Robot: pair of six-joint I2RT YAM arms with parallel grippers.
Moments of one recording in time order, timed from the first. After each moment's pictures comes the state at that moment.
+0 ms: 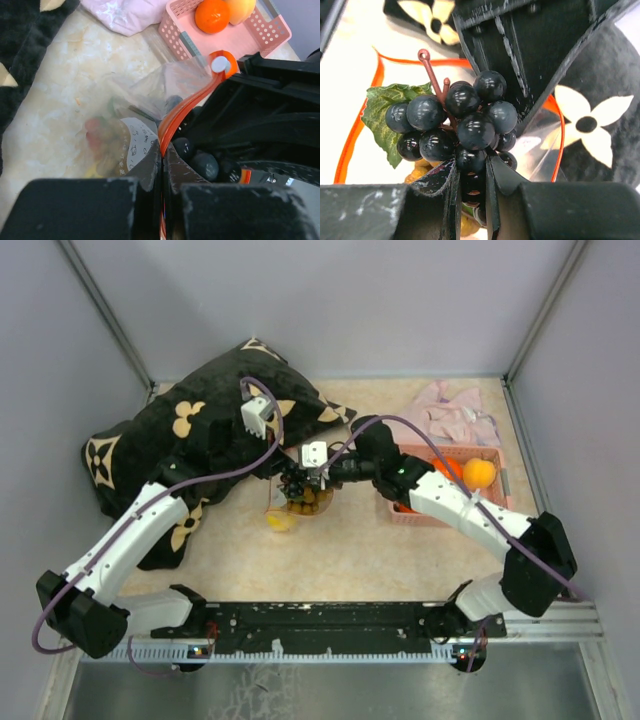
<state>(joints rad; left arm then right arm) -0.53 1.19 1.15 -0.42 0.37 -0.21 0.75 1.40 1.10 -0.07 -0.69 -0.69</state>
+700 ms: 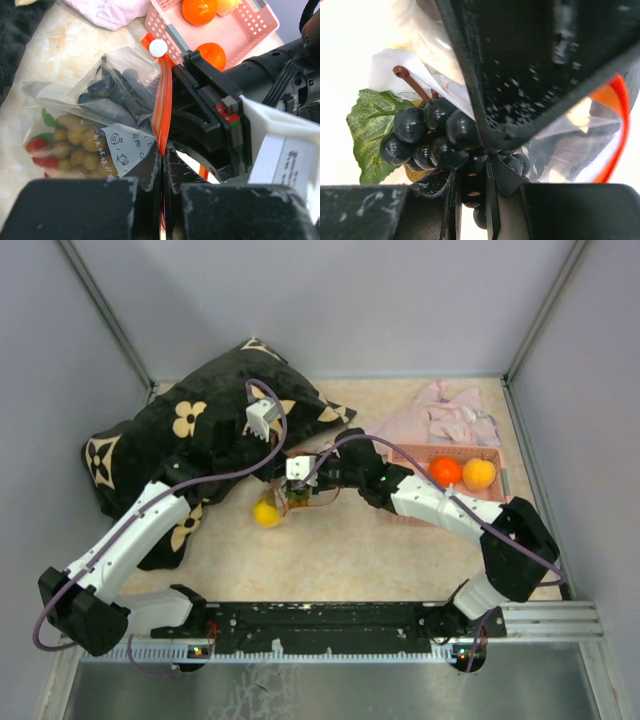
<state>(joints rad) -0.54 1.20 1.15 -0.43 0.42 -0.21 0.79 1.50 1.05 0.03 -0.40 -0.86</state>
